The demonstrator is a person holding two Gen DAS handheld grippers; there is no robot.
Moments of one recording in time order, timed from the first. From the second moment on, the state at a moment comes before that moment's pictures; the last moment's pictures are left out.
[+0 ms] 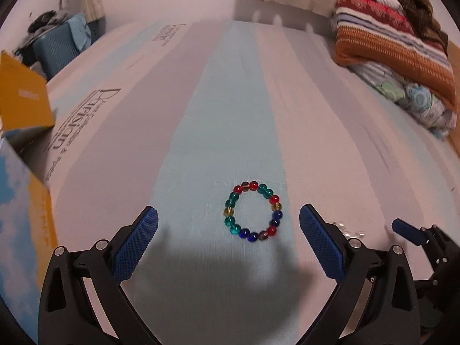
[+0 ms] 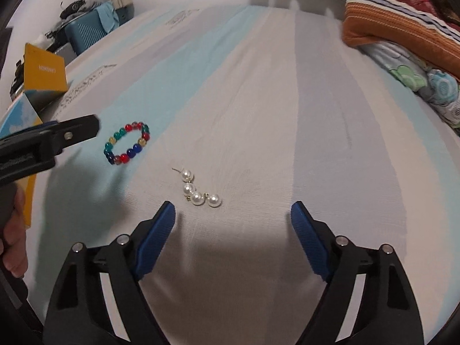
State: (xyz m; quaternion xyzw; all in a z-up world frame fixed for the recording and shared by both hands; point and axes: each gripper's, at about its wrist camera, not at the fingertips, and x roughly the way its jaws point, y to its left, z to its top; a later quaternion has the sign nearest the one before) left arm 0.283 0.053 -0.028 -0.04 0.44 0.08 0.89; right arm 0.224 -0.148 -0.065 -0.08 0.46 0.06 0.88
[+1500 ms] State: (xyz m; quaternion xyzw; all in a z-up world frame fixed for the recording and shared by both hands) left arm 0.306 0.061 -0.044 -0.05 0.48 0.06 0.88; right arm 0.238 -0.162 -0.045 0.01 0.42 0.08 0.90
